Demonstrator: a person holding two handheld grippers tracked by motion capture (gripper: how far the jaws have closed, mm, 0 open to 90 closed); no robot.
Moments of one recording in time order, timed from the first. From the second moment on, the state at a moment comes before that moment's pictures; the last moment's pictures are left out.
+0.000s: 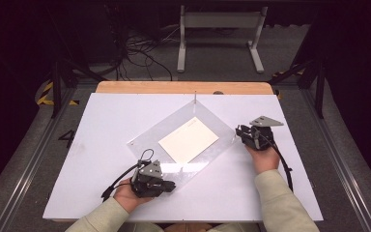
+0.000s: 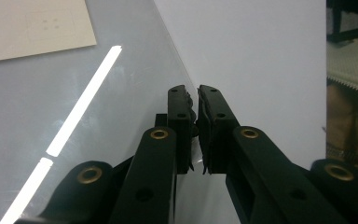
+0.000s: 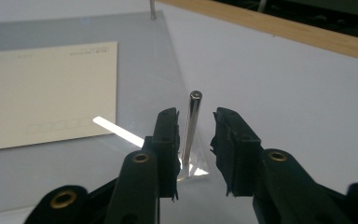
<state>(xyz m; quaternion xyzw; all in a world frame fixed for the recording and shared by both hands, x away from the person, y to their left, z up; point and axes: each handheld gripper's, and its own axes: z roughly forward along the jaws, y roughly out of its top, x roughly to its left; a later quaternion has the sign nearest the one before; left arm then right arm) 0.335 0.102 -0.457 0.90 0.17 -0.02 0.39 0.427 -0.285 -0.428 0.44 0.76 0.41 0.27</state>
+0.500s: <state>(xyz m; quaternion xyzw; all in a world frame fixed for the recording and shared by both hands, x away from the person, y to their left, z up) 0.303 0.031 -0.442 0.91 0.08 0.05 0.40 0.348 -0.313 -0.412 0.41 0.75 0.45 0.26</state>
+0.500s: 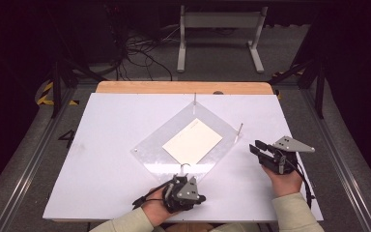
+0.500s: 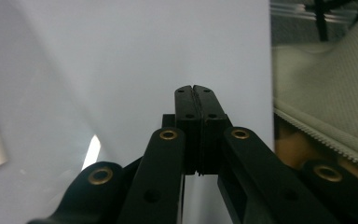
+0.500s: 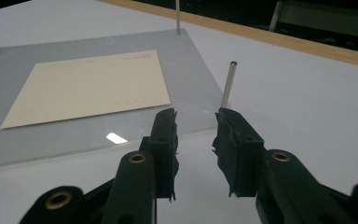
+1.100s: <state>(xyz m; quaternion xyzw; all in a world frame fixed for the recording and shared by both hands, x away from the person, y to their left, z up) 0.417 0.206 -0.439 0.80 0.44 0.16 0.38 0.336 -0.279 -0.435 0.38 0.81 0.41 0.19</state>
